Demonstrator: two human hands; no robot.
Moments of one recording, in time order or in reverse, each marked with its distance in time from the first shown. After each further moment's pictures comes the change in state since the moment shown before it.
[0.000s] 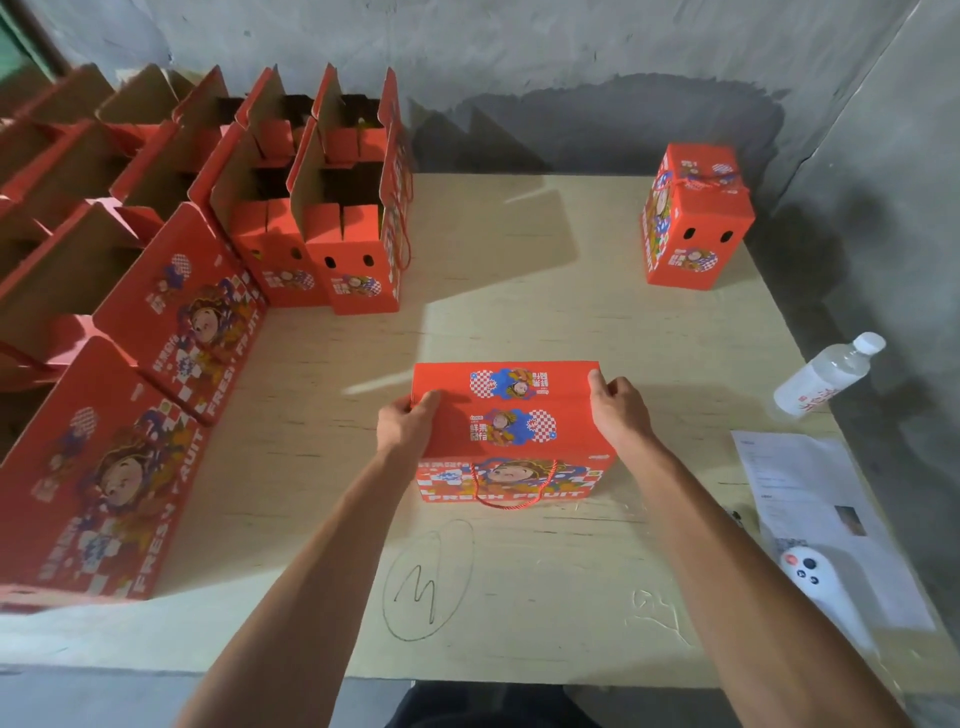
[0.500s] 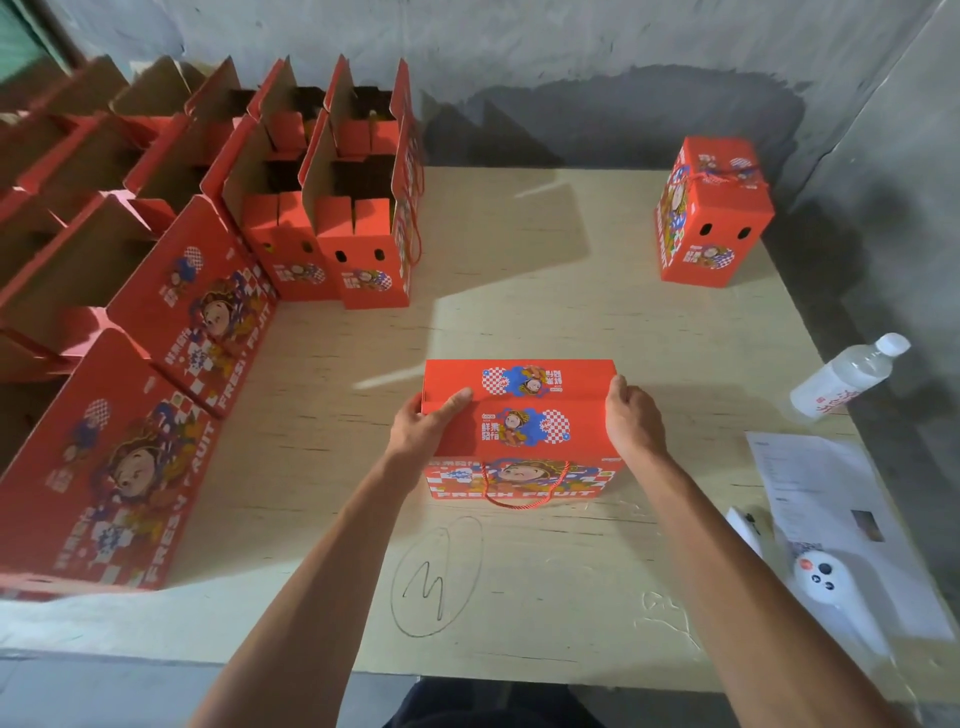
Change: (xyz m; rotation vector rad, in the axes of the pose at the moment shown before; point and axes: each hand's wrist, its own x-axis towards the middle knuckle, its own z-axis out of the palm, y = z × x) left_hand -0.014 -0.001 -0.010 -0.131 -0.265 0.014; right_hand -0.009 0.007 0.003 -0.076 0.063 -0.026
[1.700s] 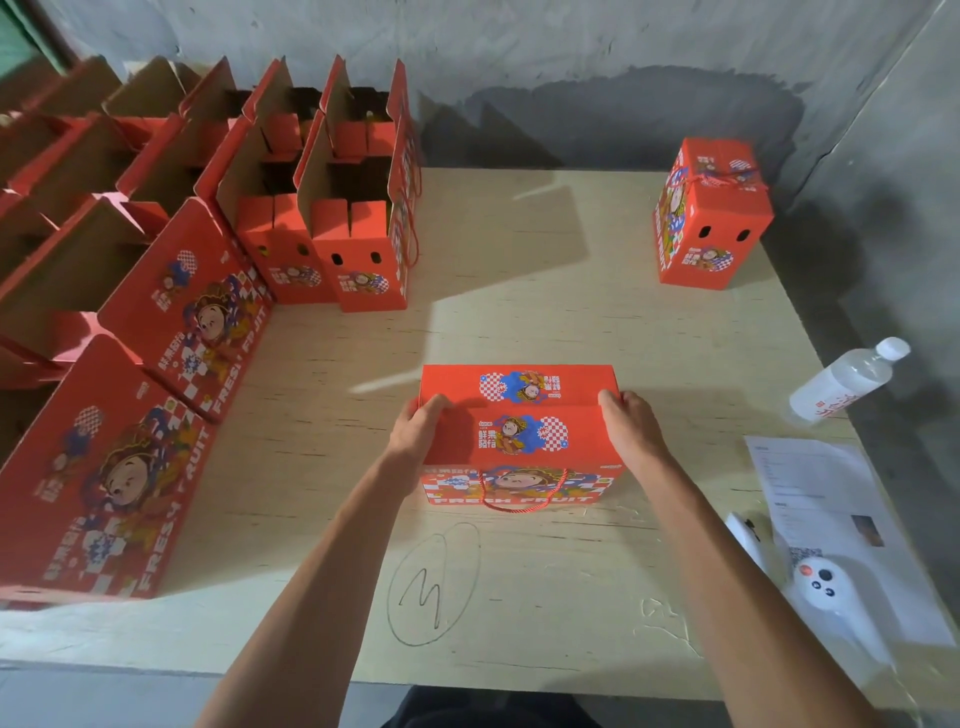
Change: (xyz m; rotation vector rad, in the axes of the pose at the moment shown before) left_hand 0.014 -0.002 0.003 -0.072 0.056 -0.127; right_hand -0.009 -0.004 -0.012 0.195 -0.144 -0.022
